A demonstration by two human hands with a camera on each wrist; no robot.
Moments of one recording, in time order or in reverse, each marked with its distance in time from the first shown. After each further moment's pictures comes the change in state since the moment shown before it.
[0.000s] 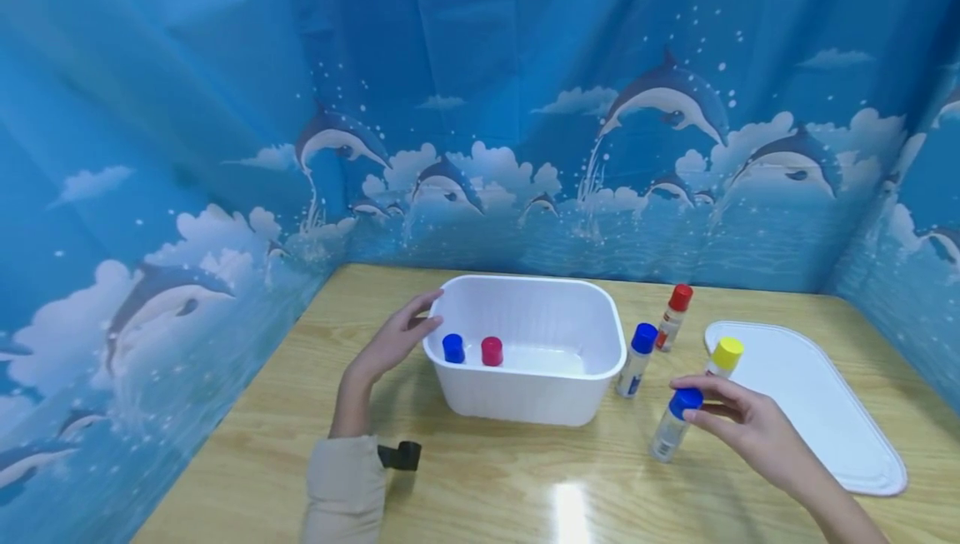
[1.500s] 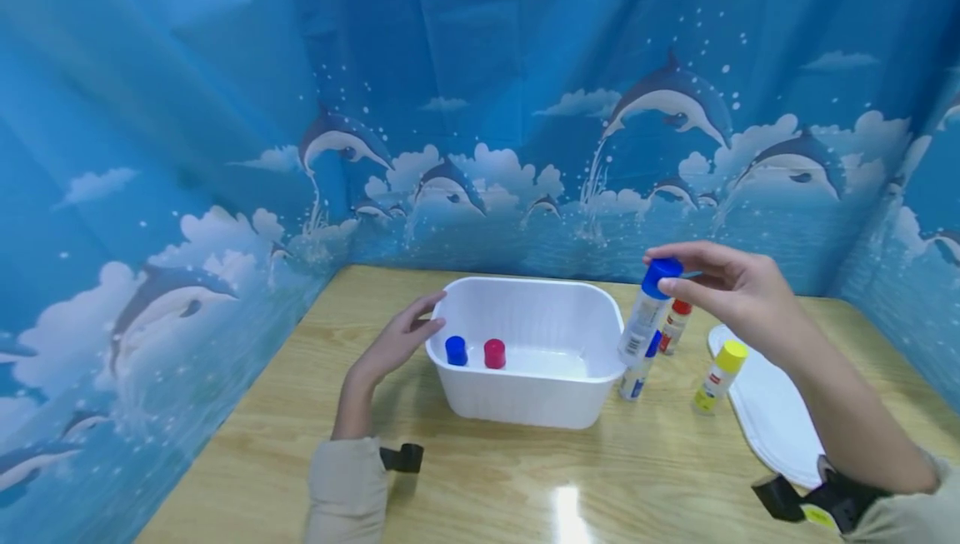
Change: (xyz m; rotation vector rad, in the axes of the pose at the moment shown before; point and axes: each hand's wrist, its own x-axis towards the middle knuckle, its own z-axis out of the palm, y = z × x) left_hand -0.001 0.001 0.000 0.001 0.002 -0.009; right_hand 0.083 -0.116 -0.035 -0.111 0.044 -0.133
